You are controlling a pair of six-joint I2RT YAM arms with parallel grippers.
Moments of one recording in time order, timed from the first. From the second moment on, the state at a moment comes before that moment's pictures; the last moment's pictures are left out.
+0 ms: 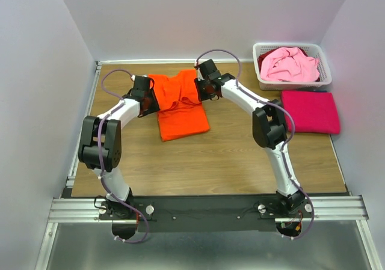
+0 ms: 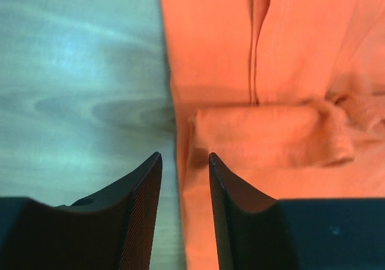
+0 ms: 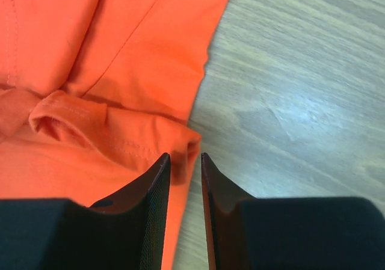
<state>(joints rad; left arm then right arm) -0.17 1.80 1.19 -0.27 -0.02 -0.46 0.57 2.36 2.06 -0.58 0.02 0.15</state>
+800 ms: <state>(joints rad) -0.40 1.76 1.00 -0.18 0.13 -0.51 0.64 2.25 1.79 -0.32 -0.19 0.25</state>
